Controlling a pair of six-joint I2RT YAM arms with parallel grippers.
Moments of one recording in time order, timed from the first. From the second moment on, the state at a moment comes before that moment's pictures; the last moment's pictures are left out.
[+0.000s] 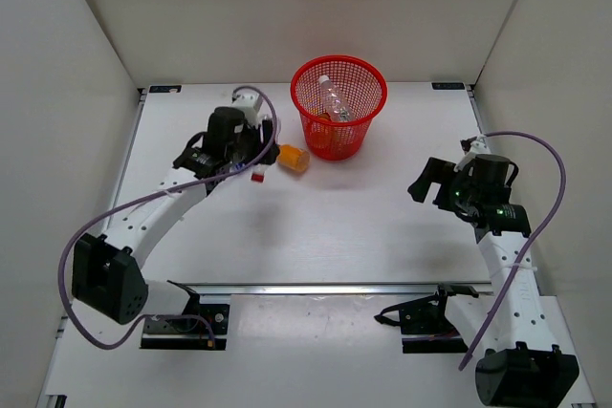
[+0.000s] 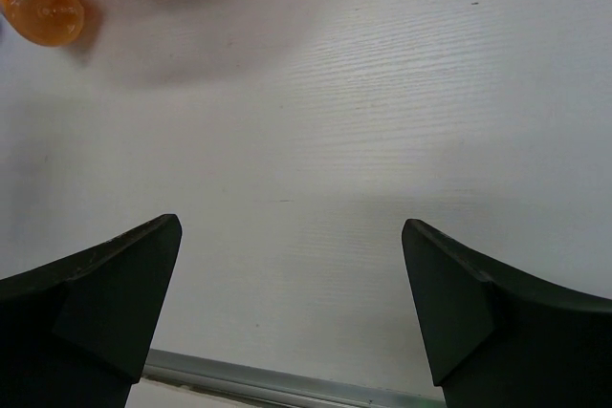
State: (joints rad) left arm -0.45 1.36 1.07 -0.33 0.01 -0.27; right arm -0.09 0.84 0.81 -0.66 -0.29 0.23
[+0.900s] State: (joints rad) left arm -0.58 1.96 1.88 -0.24 0.08 -0.37; right arm 0.23 0.91 0.79 -0.58 -0.23 0.21
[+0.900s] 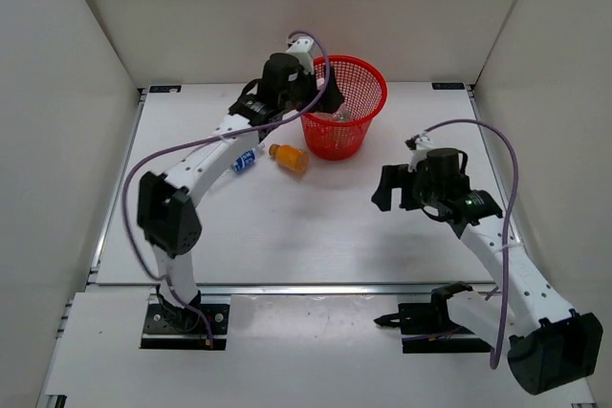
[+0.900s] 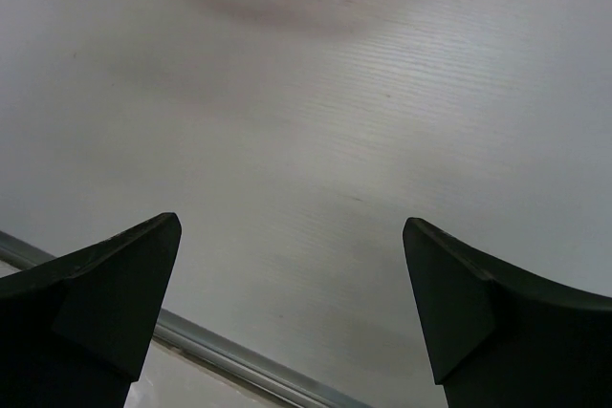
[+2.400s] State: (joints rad) left arm -0.33 0.74 0.86 -0.97 -0.20 -0.56; right arm 0.72 2.34 1.95 -0.52 0.06 -0.49
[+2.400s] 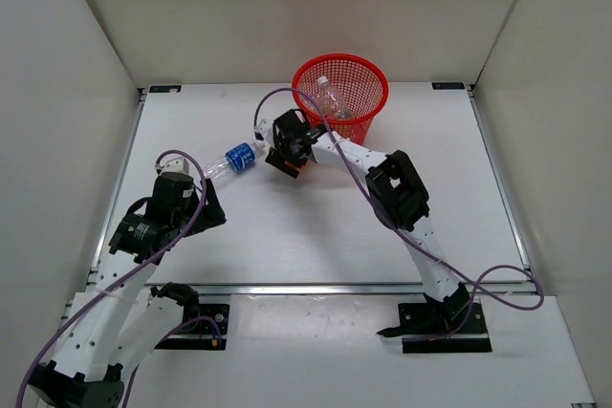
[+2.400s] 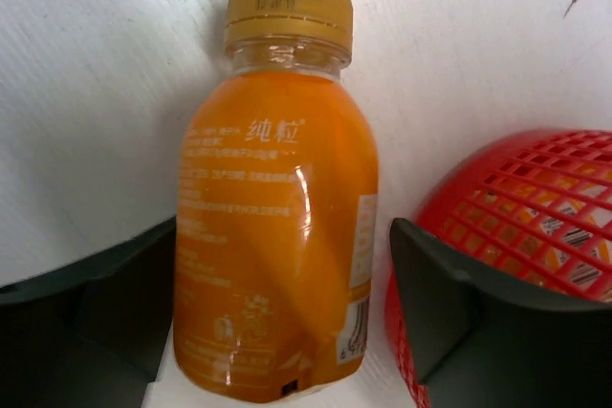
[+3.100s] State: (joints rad) left arm -0.30 0.88 0.89 -0.81 -0.14 -0.48; right arm 0.81 1.79 1.79 -0.64 0.05 -0.34
